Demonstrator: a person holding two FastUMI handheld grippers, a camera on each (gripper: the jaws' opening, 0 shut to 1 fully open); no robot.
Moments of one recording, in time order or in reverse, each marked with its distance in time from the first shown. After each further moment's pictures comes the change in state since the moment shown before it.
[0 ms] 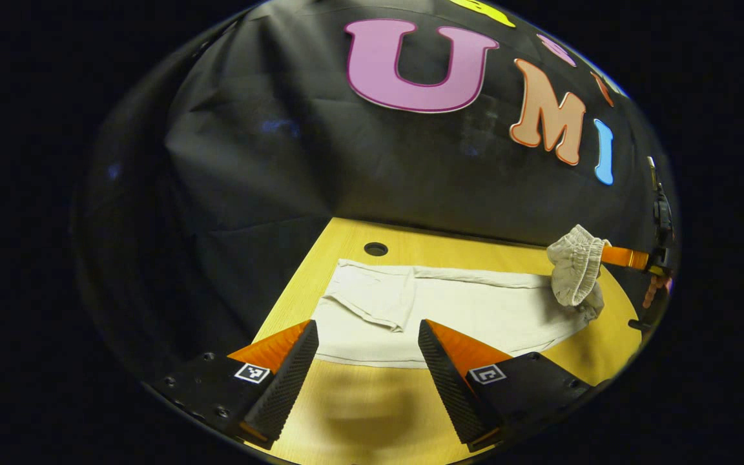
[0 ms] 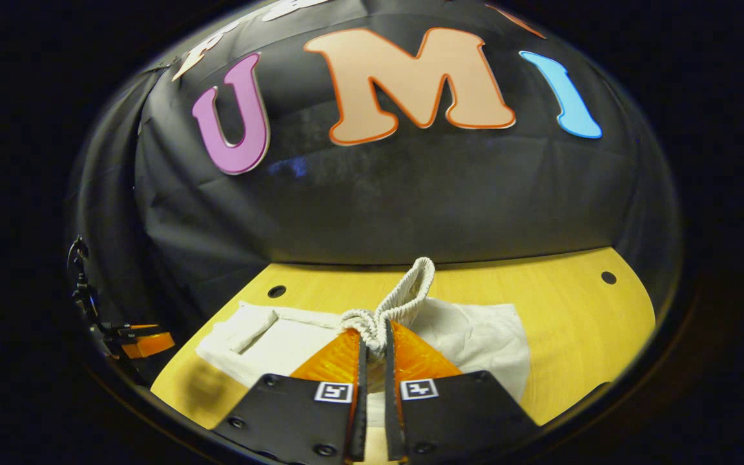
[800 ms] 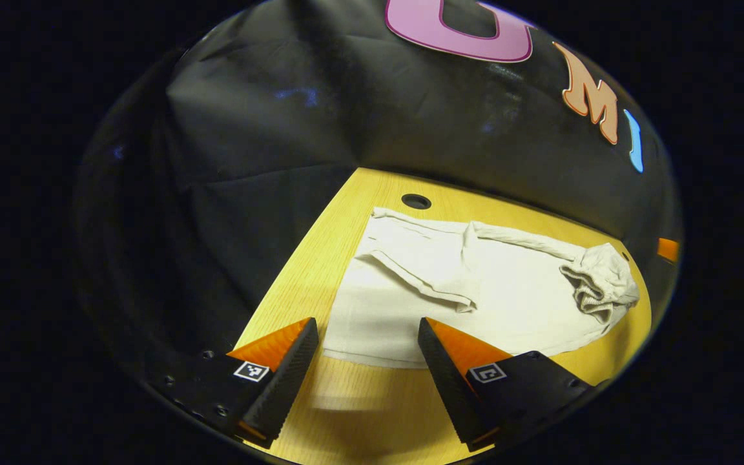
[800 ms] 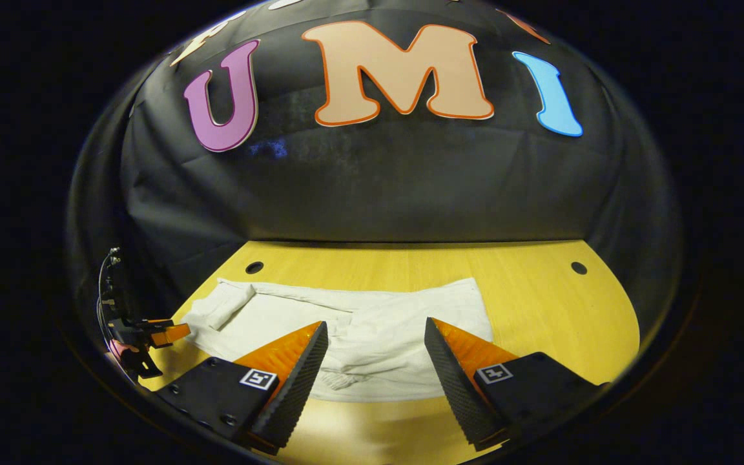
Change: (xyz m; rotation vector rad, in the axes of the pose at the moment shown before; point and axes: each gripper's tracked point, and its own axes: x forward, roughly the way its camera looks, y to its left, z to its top) left arm 0.076 0.039 -0.061 -0.028 0.155 0.054; right arm -0.068 -0.066 0.015 -0.015 0.057 -0.153
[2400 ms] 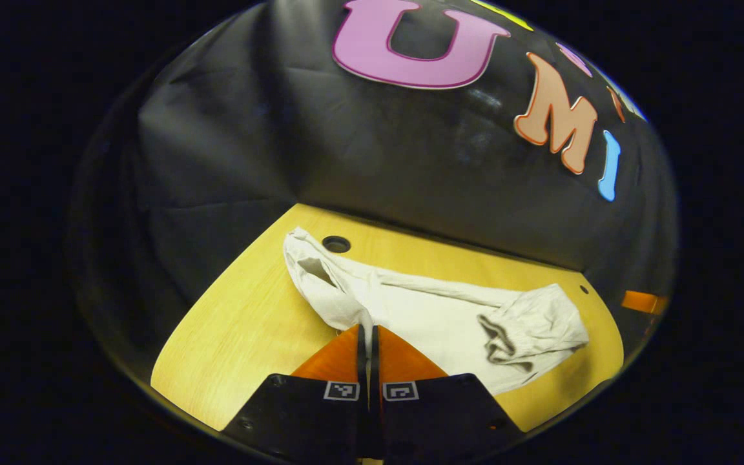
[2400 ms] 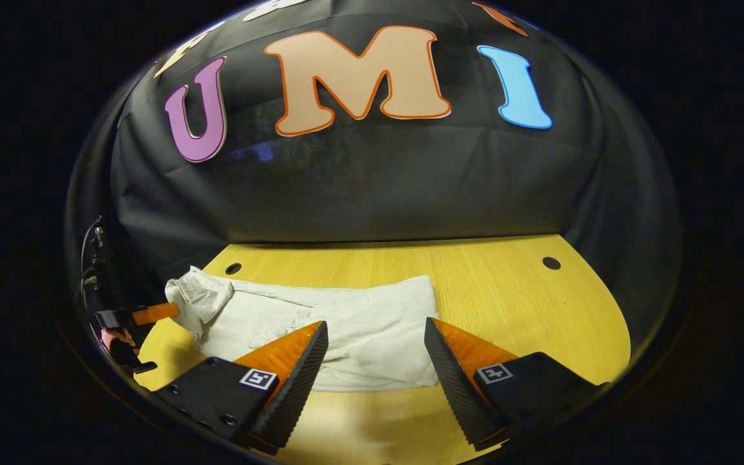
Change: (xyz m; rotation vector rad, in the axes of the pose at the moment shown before) left arm -0.033 -0.139 0.080 -0.046 -0.173 -0.178; right arm -0.020 -0.070 -0.001 0.041 0.000 -0.026
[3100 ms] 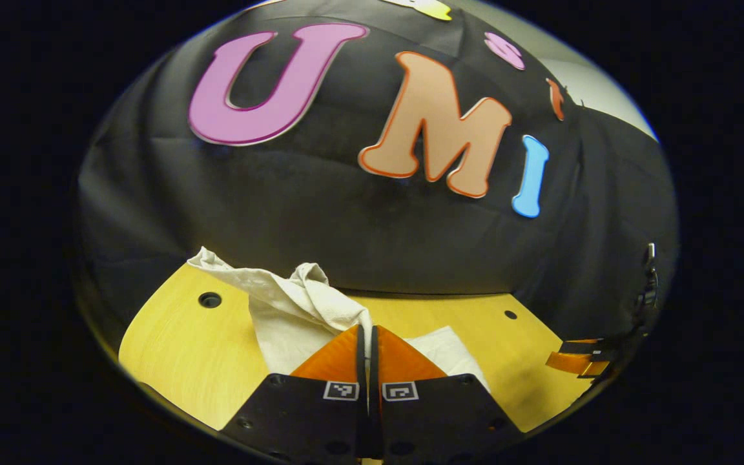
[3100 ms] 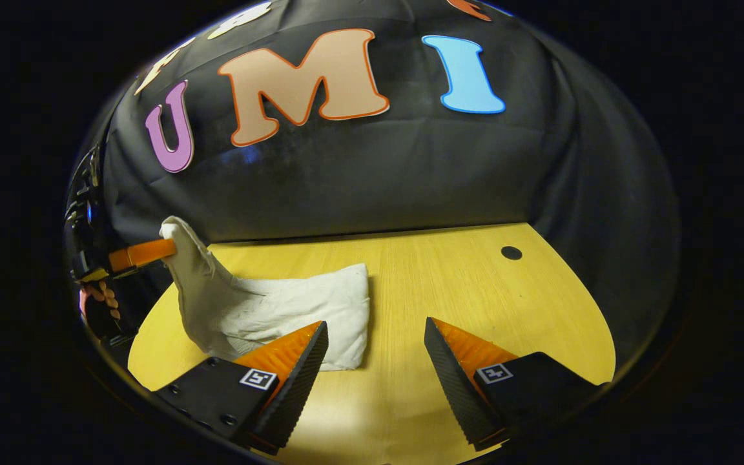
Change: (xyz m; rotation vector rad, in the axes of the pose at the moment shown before) left arm 0.000 -0.232 0.063 0.119 -0.120 -0.253; right arm -0.027 -0.113 -0.008 0.045 0.016 -0.030
